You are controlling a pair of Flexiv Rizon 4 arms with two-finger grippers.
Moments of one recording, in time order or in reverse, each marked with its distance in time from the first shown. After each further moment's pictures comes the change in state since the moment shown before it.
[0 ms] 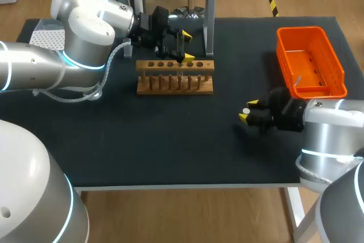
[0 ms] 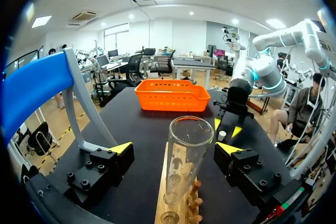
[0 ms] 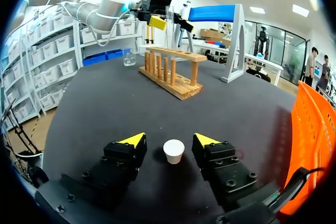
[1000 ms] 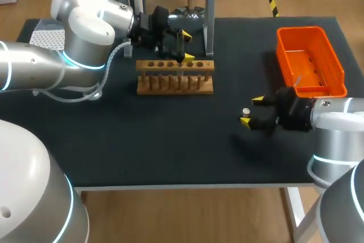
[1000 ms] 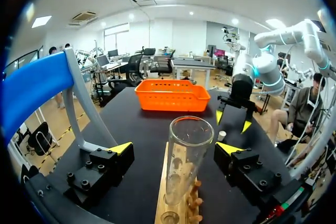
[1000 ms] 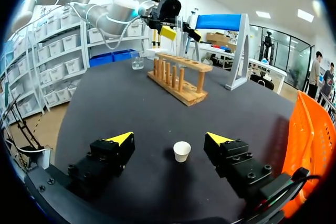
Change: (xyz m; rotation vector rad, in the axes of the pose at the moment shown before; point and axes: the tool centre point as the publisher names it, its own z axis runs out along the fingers) left arm 0.000 0.000 0.000 0.000 0.000 0.000; right arm 0.010 0.009 -0.020 -0.013 0.037 -0.036
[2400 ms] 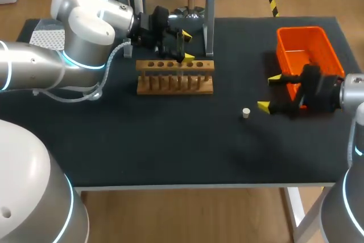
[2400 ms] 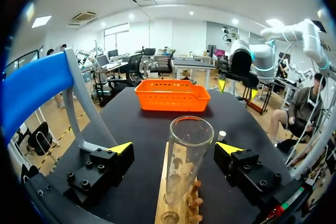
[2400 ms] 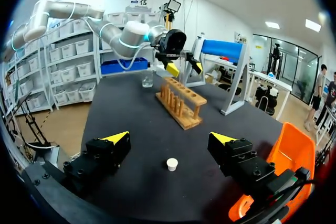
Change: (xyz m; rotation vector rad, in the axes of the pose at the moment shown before) left arm 0.000 0.000 0.000 0.000 0.000 0.000; right arm -0.009 0.060 -0.065 -0.057 0.079 -0.066
